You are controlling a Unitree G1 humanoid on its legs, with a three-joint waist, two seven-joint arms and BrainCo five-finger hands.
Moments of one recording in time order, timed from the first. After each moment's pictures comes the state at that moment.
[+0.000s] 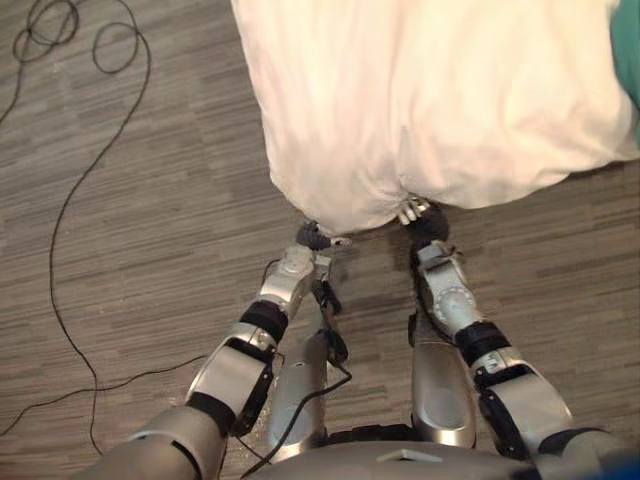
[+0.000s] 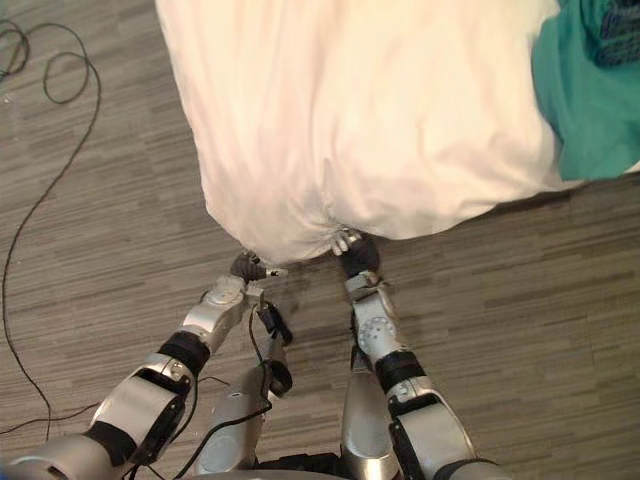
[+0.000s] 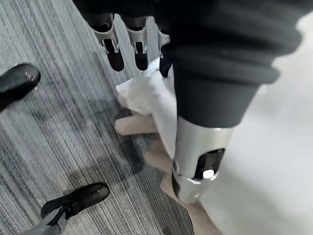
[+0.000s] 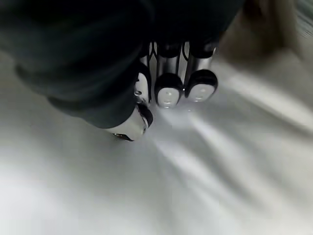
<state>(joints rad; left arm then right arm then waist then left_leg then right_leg) -0.67 0.10 -0.28 0.85 -0.32 0.14 0.24 -0.46 -0.14 0.04 0.60 1.23 -0.24 0.27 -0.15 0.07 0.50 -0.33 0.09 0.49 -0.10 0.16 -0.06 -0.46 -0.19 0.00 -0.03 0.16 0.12</state>
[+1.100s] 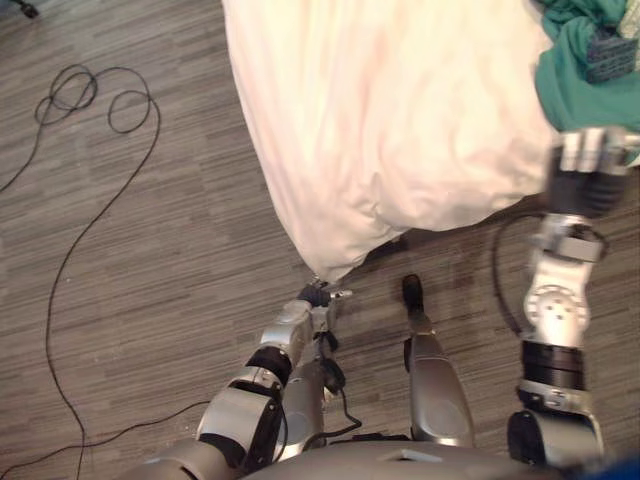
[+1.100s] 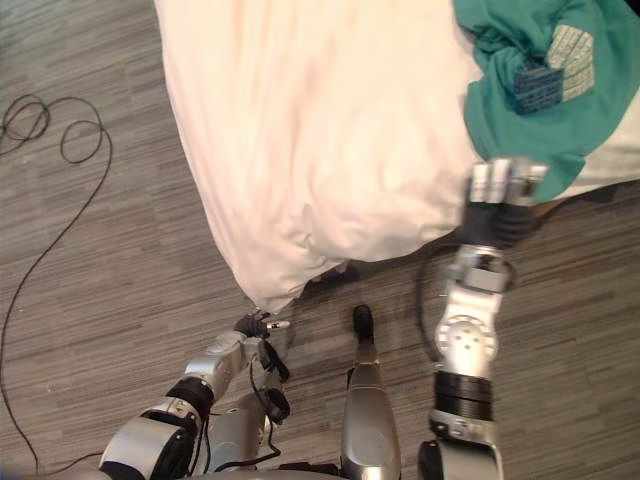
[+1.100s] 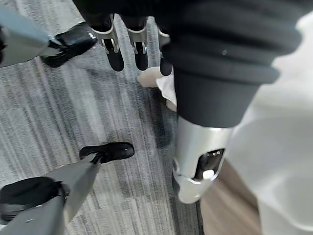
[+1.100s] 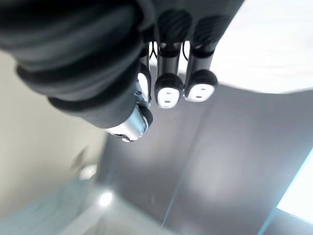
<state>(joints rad) -0.44 -0.04 -0.13 0.98 -0.31 0.15 0.05 -0.33 -0.10 -0.12 -0.04 1.42 -0.21 0.38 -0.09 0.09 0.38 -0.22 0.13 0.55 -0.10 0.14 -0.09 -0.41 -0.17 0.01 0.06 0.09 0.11</state>
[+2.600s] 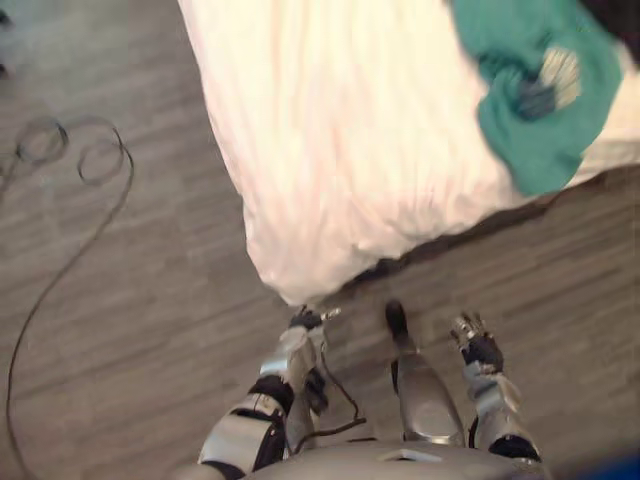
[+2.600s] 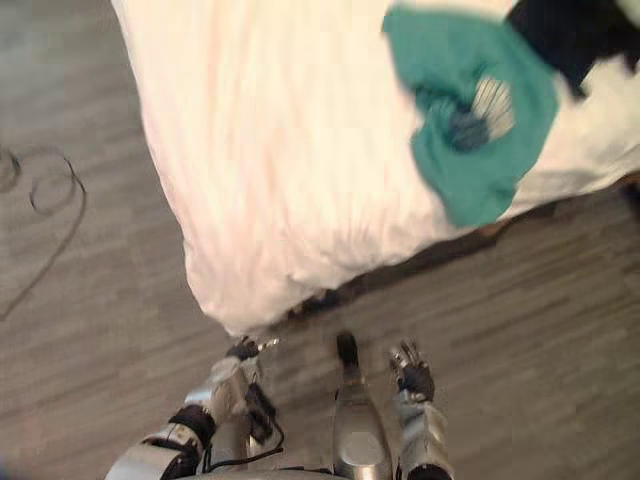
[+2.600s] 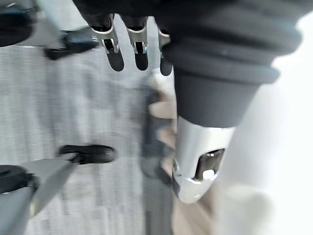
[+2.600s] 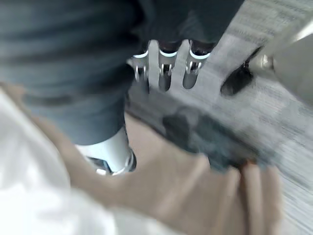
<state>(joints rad) -0.18 -0.03 -0.03 1.01 -0.47 0.12 0.15 0.07 0.01 -0.26 0.88 0.43 -0.17 0.23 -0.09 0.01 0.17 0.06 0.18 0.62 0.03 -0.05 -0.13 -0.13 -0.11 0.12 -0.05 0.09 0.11</state>
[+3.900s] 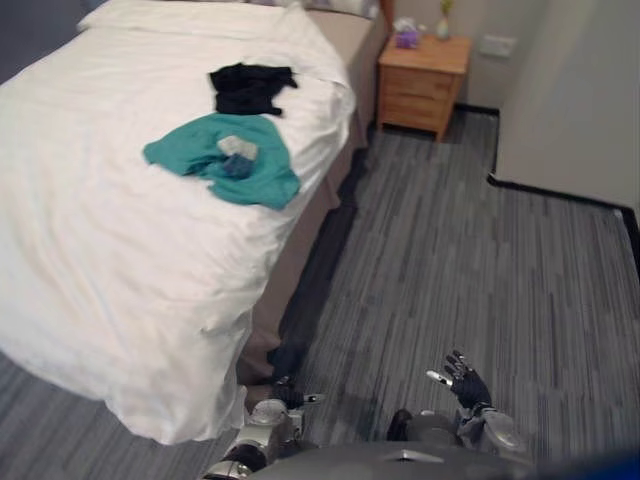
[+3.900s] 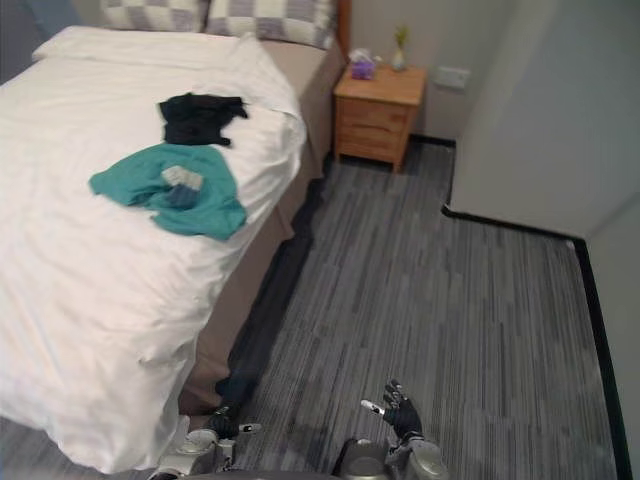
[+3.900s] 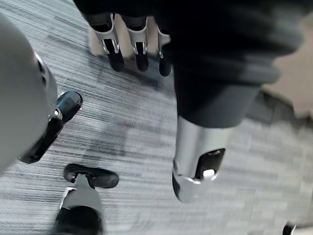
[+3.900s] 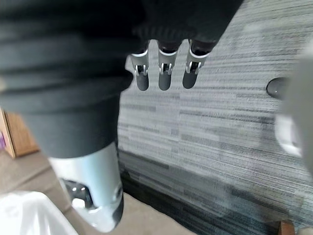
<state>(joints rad) -0.04 0.03 -0.12 1.01 -0.09 0.09 0.10 0.06 -0.09 -0.11 0.98 0.19 -0.27 0.16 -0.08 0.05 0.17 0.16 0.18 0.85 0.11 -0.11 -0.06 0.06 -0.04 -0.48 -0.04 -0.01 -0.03</state>
